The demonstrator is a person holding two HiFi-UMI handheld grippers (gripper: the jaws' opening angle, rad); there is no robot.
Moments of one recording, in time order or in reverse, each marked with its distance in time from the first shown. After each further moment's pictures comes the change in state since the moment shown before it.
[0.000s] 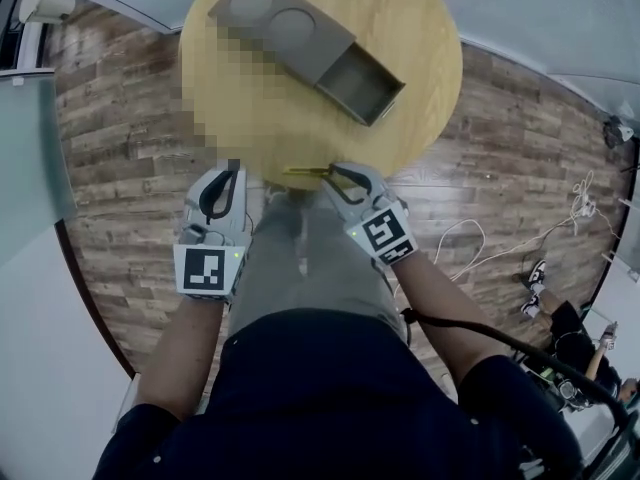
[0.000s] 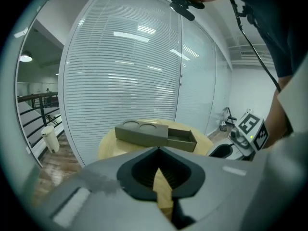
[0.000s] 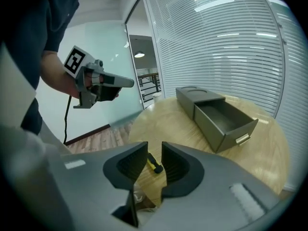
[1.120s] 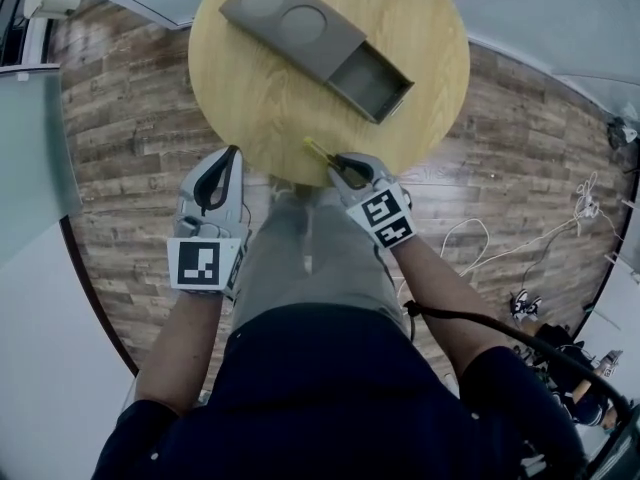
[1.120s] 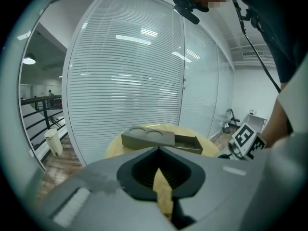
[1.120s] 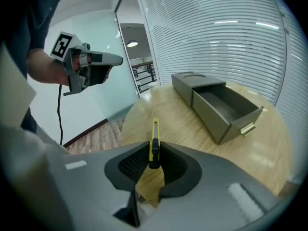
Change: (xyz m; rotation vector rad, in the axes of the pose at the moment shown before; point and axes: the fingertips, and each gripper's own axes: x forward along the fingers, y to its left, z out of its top) left arm -0.010 0.022 0.022 0.001 -0.030 0.027; right arm 0.021 -0.010 -0.021 0.071 0.147 -0.024
